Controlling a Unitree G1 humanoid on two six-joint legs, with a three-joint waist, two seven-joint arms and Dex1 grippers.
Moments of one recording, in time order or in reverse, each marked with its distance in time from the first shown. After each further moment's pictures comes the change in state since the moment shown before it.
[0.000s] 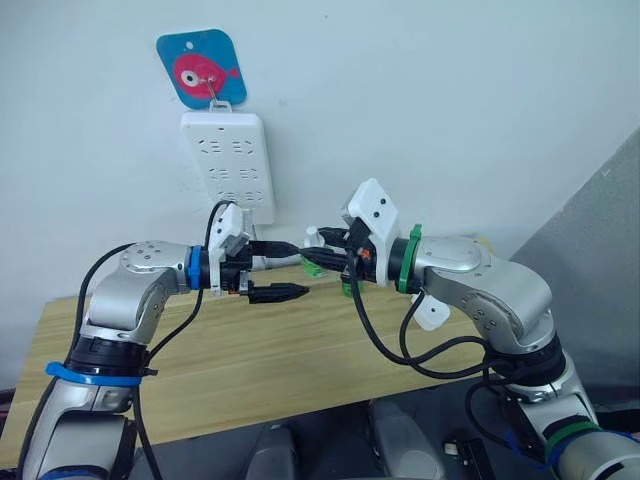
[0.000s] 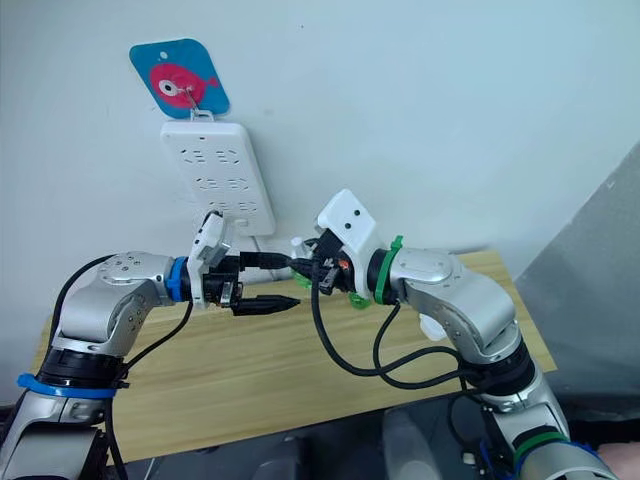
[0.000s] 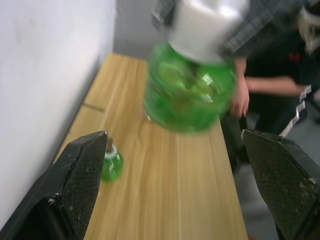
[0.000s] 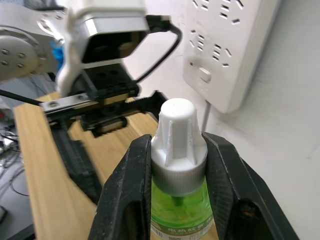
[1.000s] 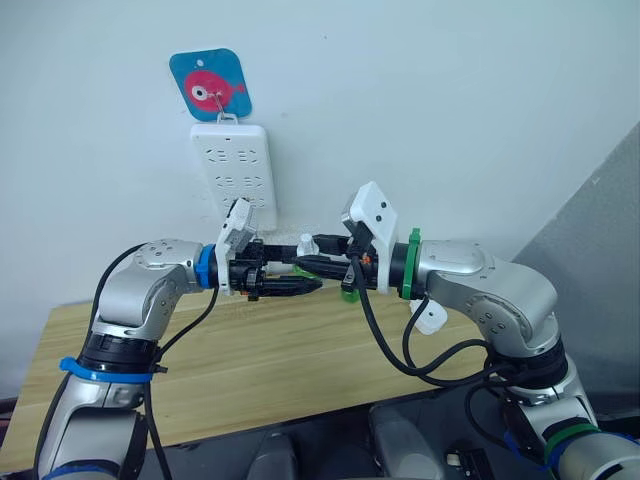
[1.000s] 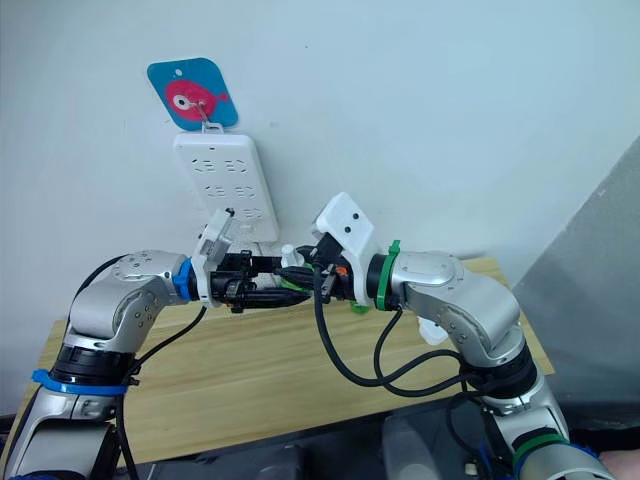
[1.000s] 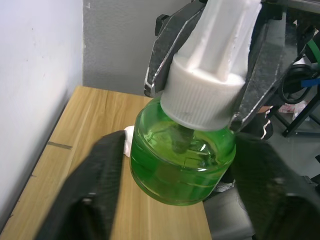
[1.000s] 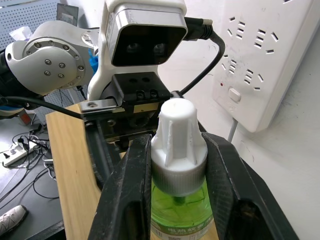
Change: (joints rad) left arm -0.021 -0.019 -0.017 -0.034 -0.067 0.047 -0.067; right arm 0.007 -0.003 -0.012 -0.030 0.055 0.013 0.020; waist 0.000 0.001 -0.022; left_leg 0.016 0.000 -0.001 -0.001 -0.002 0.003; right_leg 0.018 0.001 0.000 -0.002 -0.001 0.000
